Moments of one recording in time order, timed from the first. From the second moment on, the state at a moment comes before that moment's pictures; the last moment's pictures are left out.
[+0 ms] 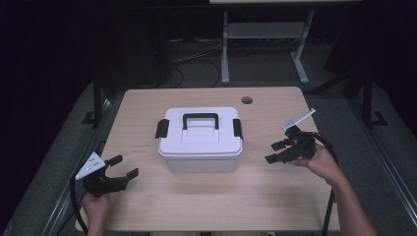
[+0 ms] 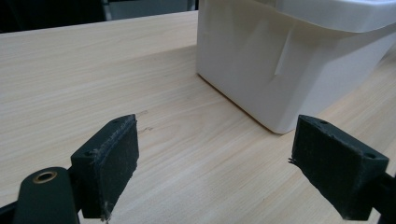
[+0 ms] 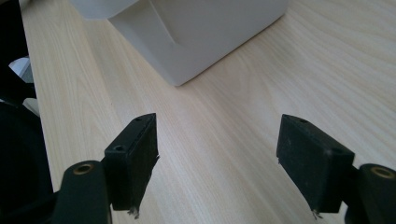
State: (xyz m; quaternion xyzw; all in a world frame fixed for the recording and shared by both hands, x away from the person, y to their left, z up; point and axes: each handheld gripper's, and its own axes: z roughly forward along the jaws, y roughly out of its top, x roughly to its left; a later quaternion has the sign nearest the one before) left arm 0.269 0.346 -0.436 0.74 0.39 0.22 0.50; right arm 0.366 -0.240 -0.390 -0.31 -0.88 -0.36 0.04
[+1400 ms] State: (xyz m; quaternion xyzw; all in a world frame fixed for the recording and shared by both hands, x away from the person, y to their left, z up) left arm 0.268 0.345 -0.437 0.75 0.39 0.22 0.49; right arm 0.334 -0.265 -0.421 -0.34 -0.86 -0.37 0.05
